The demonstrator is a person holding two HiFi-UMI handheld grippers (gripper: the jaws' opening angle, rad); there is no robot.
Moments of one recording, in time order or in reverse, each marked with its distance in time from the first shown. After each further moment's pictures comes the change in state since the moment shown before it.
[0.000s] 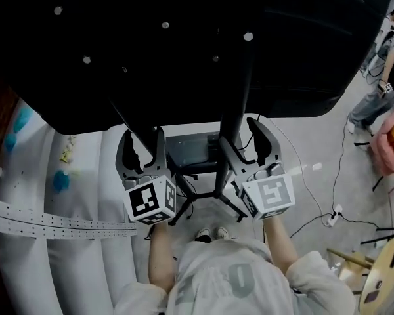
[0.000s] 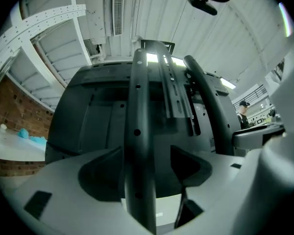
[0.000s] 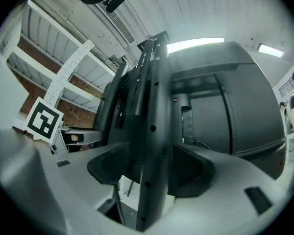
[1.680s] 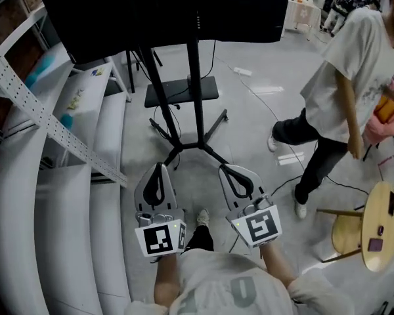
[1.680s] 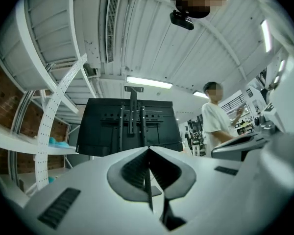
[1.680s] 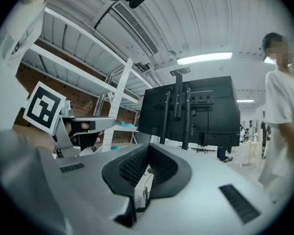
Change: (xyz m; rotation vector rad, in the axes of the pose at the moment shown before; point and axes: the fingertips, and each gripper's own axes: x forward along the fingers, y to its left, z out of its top) left arm -0.522 -0.158 0.035 0.029 -0.024 -0.108; right arm -0.492 0.202 0.013 -0.055 0.086 0.162
